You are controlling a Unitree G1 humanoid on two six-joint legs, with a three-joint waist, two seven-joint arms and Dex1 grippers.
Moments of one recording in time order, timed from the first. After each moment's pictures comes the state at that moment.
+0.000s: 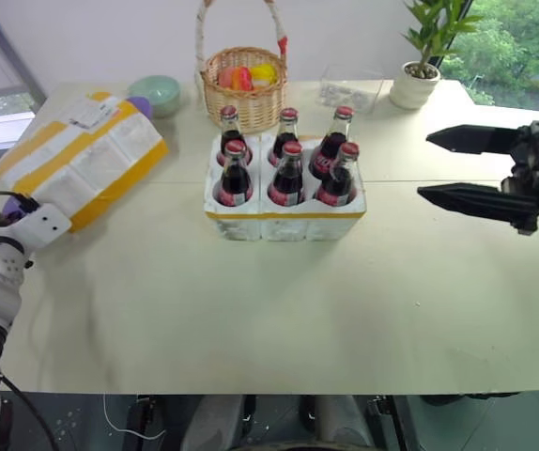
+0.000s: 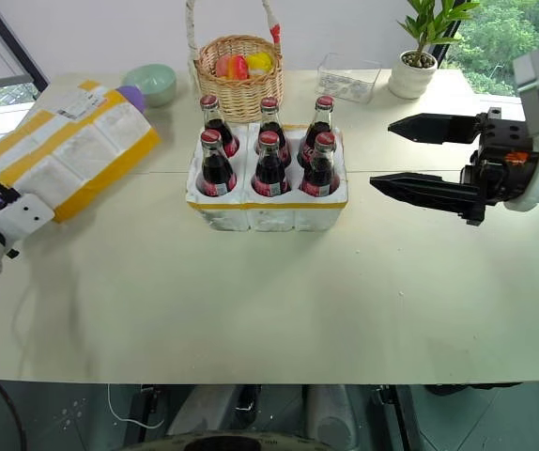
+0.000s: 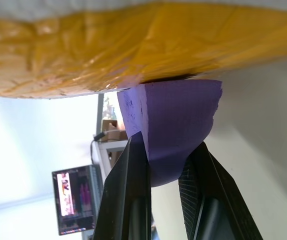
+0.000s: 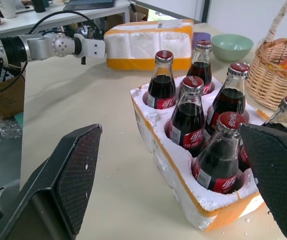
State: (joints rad) left arm -0.40 0.97 -0.05 0.62 0.46 0.14 -0.14; right arm -0.51 -1.12 -0.45 -0.31 0.99 0.92 1.08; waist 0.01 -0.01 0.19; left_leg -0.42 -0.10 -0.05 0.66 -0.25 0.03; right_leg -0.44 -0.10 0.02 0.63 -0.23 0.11
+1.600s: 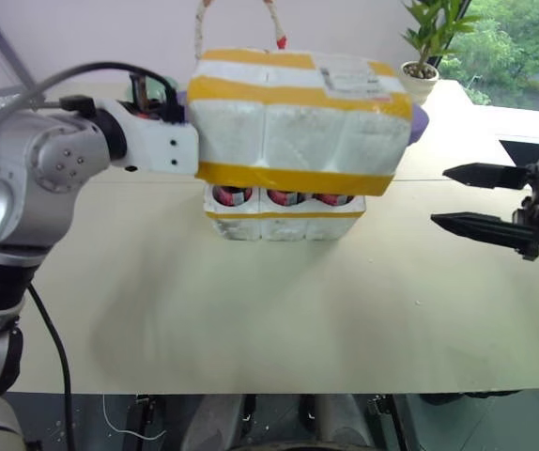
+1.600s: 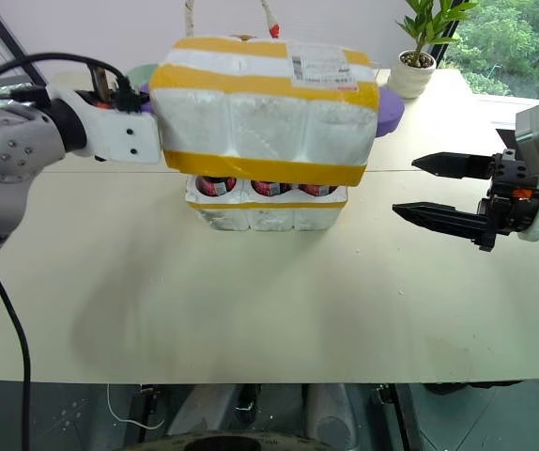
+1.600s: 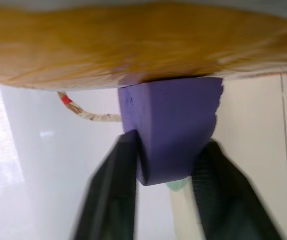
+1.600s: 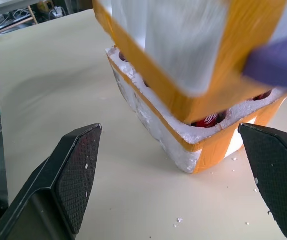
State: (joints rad) left arm -0.80 0.99 -0.22 -0.21 0.48 0.12 -0.86; right arm -0.27 -1.14 -0.53 -0.27 0.90 0.83 1.13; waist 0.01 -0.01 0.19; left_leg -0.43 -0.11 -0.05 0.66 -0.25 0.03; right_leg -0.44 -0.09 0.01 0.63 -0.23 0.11
